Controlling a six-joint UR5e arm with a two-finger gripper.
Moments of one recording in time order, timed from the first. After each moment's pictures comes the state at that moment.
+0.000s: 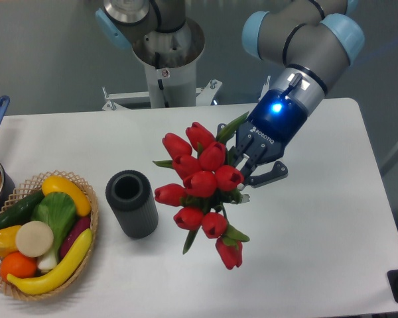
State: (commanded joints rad) arm 2.71 -1.84 -1.59 -0.91 0.33 1.21
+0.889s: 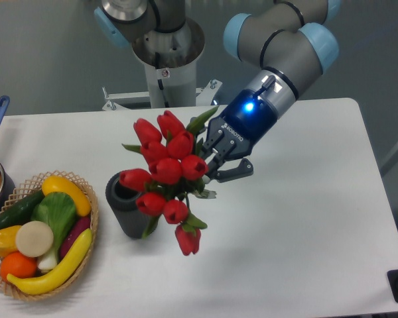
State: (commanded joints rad) arm 2.69 -1.80 -1.73 -0.91 0.17 1.22
